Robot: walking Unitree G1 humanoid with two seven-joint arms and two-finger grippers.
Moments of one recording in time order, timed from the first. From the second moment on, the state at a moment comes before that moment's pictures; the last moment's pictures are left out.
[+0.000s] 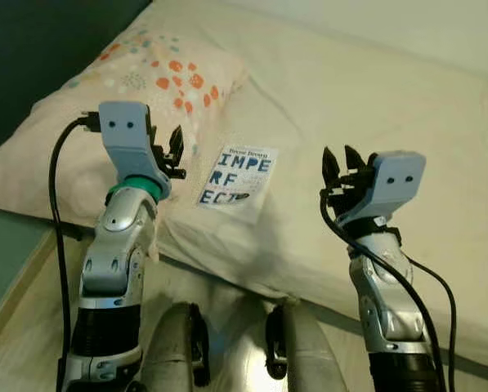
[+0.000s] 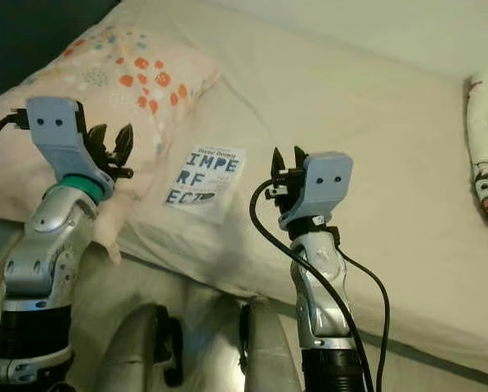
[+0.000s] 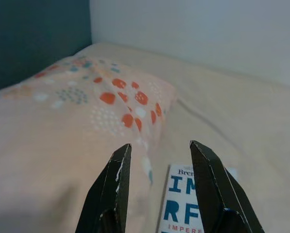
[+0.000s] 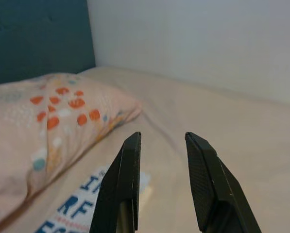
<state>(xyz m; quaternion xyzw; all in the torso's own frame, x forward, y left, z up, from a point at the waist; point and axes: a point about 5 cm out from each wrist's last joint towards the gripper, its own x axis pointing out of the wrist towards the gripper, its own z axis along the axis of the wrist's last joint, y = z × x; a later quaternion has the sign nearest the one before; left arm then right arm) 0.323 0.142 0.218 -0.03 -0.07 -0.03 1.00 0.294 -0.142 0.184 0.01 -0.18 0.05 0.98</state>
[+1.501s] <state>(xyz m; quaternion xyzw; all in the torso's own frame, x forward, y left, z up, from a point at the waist) 0.331 0.128 0.208 -0.02 -0.08 -0.04 1.00 0.301 -0.147 0.167 0.02 -0.17 0.03 0.99</state>
